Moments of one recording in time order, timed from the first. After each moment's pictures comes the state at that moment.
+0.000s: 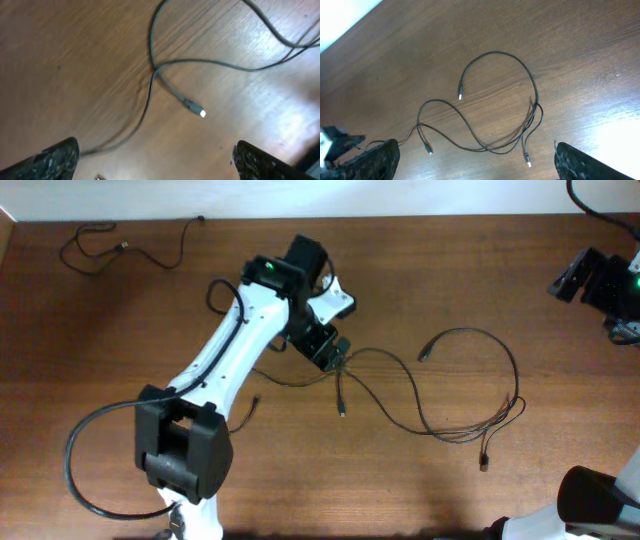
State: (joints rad) left arm -0.42 1.98 1.78 -1.21 0.25 0.34; right arm -0.33 1.73 2.26 -1.69 -0.24 0.23
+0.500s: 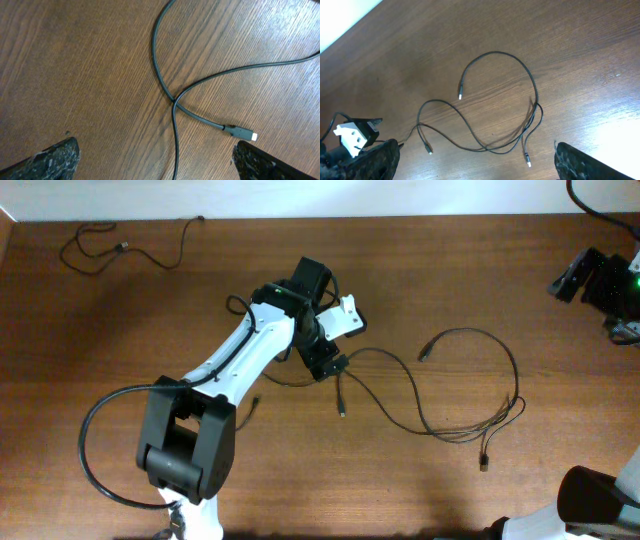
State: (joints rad) left arm -0.43 1.98 1.55 -0.87 0.25 0.66; right arm -0.33 1.73 2.26 -1.69 -0.24 0.23
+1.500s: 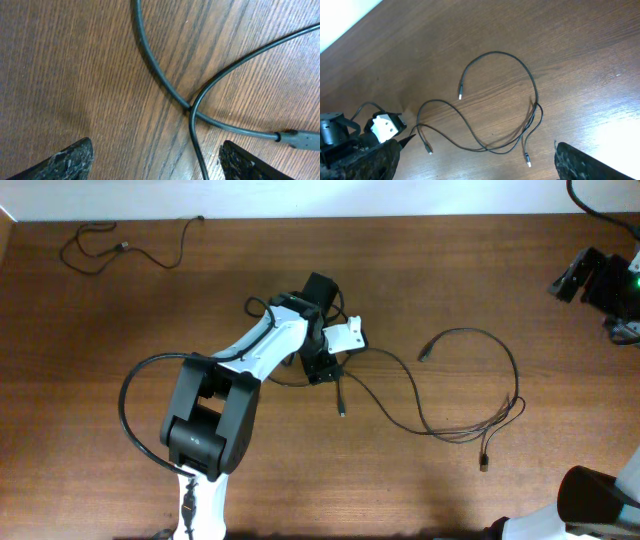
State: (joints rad) left arm -0.45 2.13 1.54 -0.80 0.20 0.84; right arm -0.33 1.73 2.26 -1.69 -0.24 0.23
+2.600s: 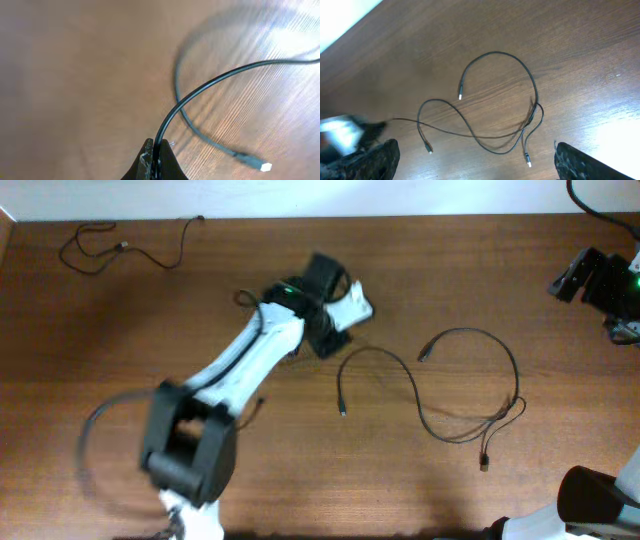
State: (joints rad) left arm -0.47 1.96 1.60 -0.80 0.16 0.52; right arm -0.33 1.73 2.26 -1.69 -0.24 0.23
